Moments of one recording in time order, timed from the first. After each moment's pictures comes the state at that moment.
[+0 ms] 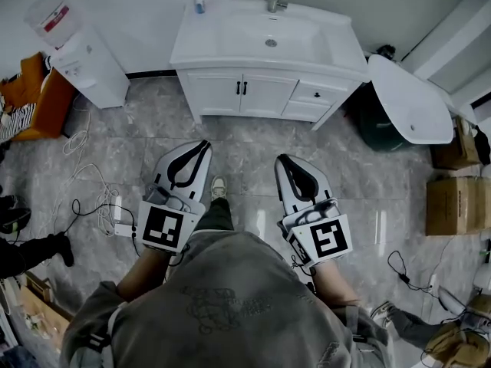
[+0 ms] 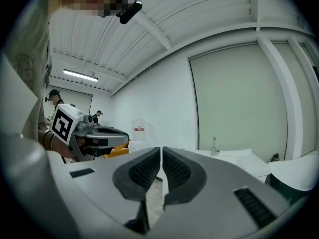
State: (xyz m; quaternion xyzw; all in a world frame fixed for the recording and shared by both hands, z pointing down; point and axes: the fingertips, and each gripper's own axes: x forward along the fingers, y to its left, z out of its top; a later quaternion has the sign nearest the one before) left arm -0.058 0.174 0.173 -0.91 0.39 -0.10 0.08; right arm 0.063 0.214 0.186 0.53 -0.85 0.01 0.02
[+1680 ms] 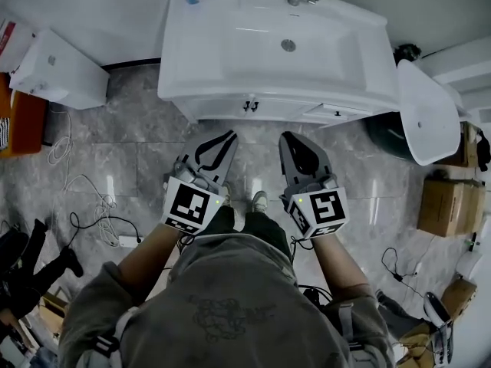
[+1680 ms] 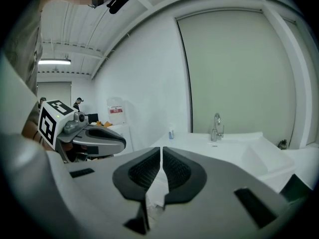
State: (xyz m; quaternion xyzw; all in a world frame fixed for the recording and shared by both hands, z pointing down) left arm -0.033 -0.170 0.285 -0.95 0.28 -0.16 0.01; right arm 0.057 -0.156 0.281 0.57 -0.81 0.11 0.11
